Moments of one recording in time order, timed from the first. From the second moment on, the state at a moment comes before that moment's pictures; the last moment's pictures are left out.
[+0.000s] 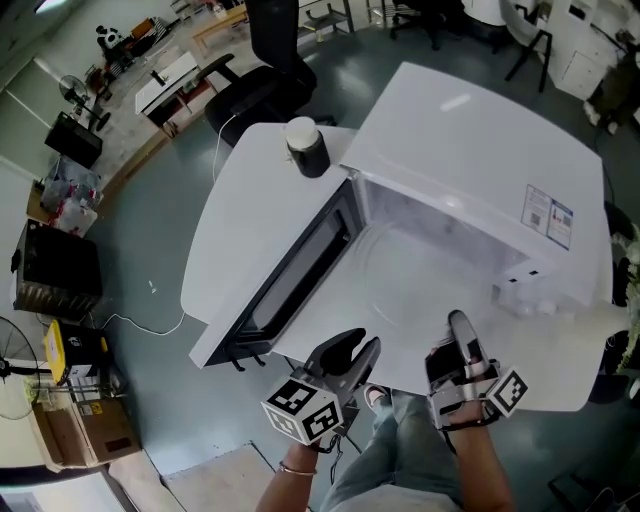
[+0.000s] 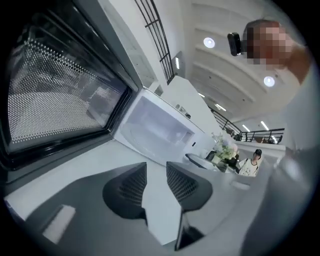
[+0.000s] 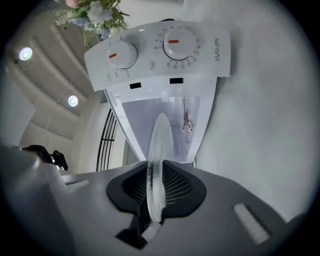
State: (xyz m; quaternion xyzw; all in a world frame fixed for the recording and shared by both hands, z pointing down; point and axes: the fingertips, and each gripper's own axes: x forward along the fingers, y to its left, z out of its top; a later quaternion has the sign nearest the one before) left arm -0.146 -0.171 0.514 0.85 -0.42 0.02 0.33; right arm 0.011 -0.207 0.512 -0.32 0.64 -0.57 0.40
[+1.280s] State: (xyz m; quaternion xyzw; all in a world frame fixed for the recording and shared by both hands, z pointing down) left arm -0.157 -0.188 0.525 0.86 -0.42 0.08 0.28; right arm 0.027 -0.282 0.515 -0.38 0.60 -0.50 0.50
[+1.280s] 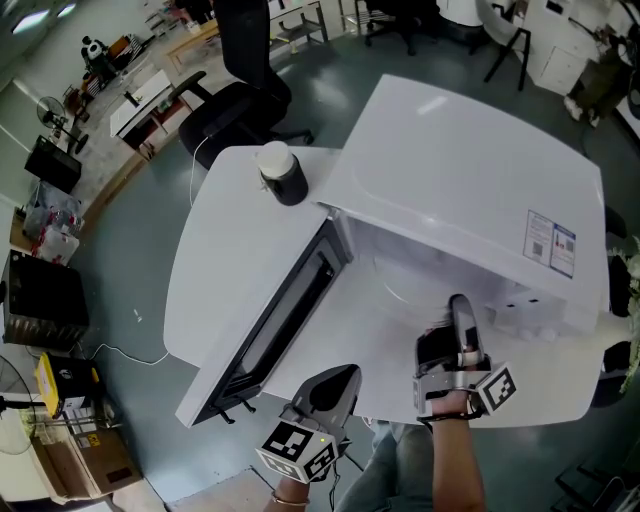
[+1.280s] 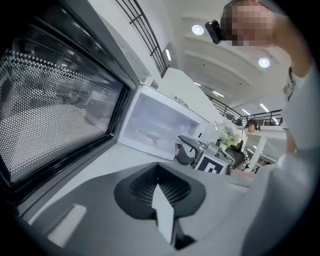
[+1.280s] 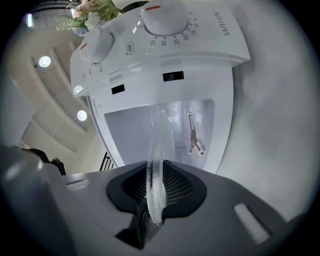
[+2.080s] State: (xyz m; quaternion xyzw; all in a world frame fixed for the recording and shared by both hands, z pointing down) left arm -0.145 -0.211 0.533 0.86 -0.42 0.08 0.28; right arm 0.051 -0.315 0.527 -0.42 0.56 -0.49 0.53
